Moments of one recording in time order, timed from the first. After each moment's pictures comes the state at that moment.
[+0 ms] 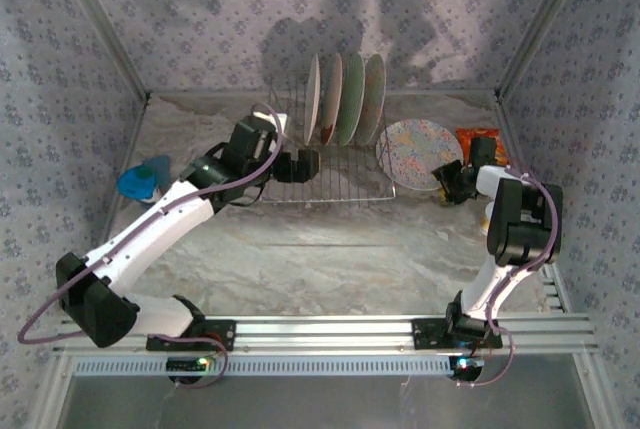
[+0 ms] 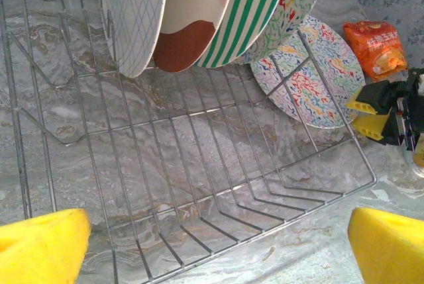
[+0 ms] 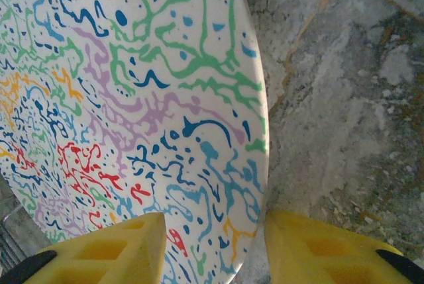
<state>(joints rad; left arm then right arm) -0.70 1.33 1.28 -0.59 -0.04 -0.46 -0.19 1.77 0.97 -0.27 -0.34 0.90</state>
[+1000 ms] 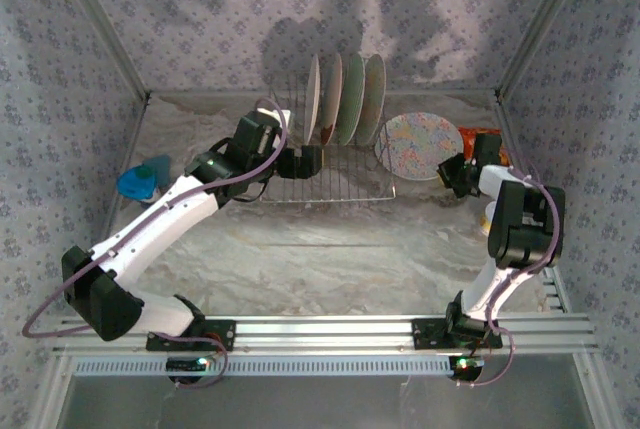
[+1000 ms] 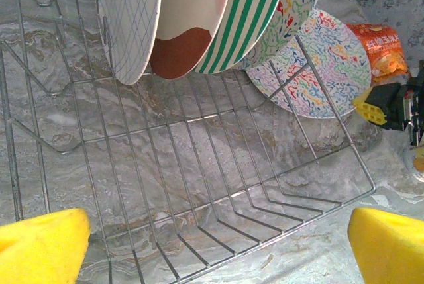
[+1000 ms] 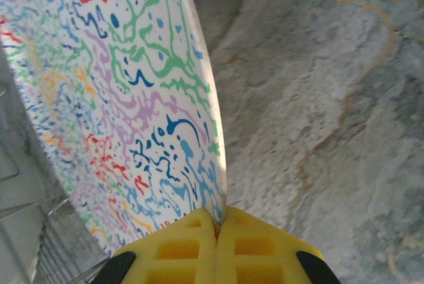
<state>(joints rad) -0.70 1.36 1.31 -0.59 -0.04 -0.46 -0.19 1.73 0.98 -0.22 -0.37 0.88</state>
